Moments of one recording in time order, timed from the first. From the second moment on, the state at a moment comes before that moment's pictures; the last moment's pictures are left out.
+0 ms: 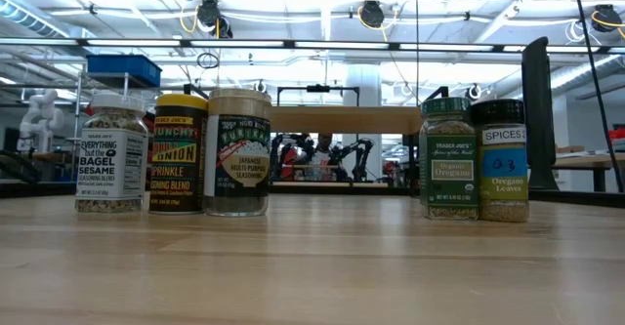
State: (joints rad) left arm -0.47 1.55 1.30 0.17 -0.48 0.11; right arm 0.57 1.43 1.09 0.25 0.68 -0.09
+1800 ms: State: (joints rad) left arm -0.05 1.09 1.18 -0.42 -0.53 0.02; right arm 0.74 1.26 1.09 0.07 0.65 -0.05
